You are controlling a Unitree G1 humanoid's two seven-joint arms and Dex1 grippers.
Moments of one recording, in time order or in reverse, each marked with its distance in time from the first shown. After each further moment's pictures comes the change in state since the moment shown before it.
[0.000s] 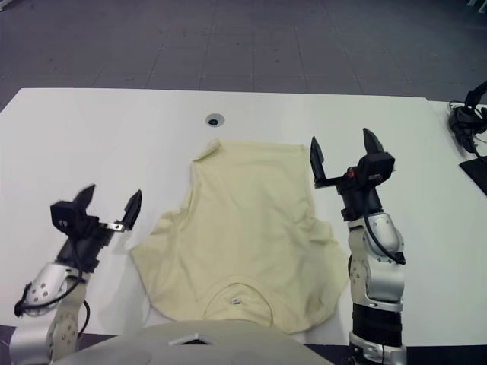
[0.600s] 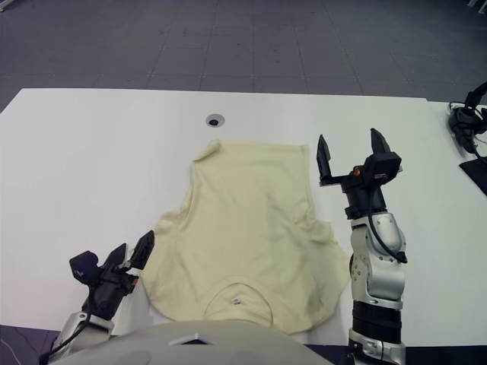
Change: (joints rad) left arm 0.303 -0.185 -0.083 0.001 -0.267 0.073 0.052; right arm -0.021 -0.001 -0.015 0.018 -0.001 -0.011 0.002
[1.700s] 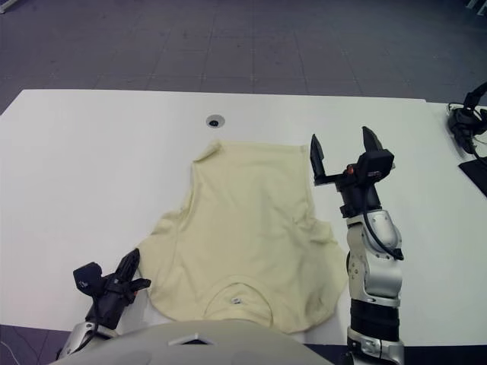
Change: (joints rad) left arm 0.031 0.007 -0.059 0.104 0.129 -0.152 -0.009; right arm -0.011 0.000 0.030 -0.014 0.000 0.027 0.011
